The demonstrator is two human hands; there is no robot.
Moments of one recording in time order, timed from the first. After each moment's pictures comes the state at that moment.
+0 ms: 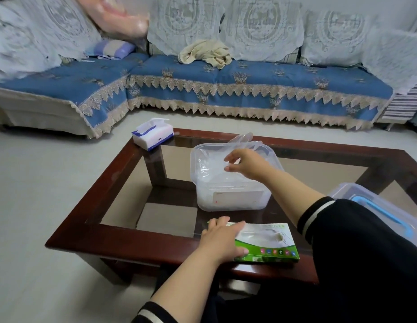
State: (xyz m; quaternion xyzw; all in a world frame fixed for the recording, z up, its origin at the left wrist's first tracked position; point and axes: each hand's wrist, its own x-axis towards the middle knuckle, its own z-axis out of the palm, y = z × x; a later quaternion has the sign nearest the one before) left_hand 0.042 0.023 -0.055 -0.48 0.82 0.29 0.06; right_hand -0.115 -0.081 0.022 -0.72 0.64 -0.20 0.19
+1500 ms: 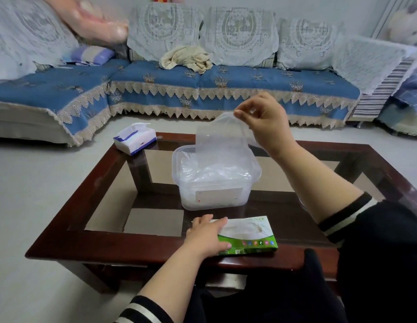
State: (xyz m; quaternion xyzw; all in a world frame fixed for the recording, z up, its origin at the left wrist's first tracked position) left_hand 0.038 0.030 -0.057 -0.49 0.82 0.30 0.05; right_hand -0.139 -0.010 0.132 -0.66 0.57 -0.49 0.00
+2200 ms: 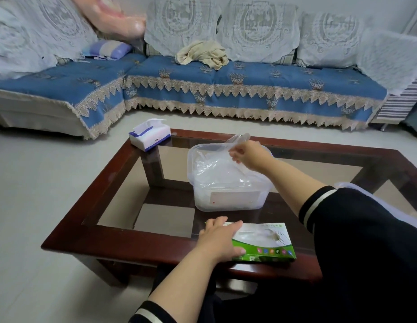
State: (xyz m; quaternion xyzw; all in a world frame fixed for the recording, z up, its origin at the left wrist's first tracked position) left_hand 0.043 0.023 -0.055 -0.48 0.82 0.30 0.06; right_hand -0.124 -0.088 0.041 -0.70 0.68 -0.18 0.15
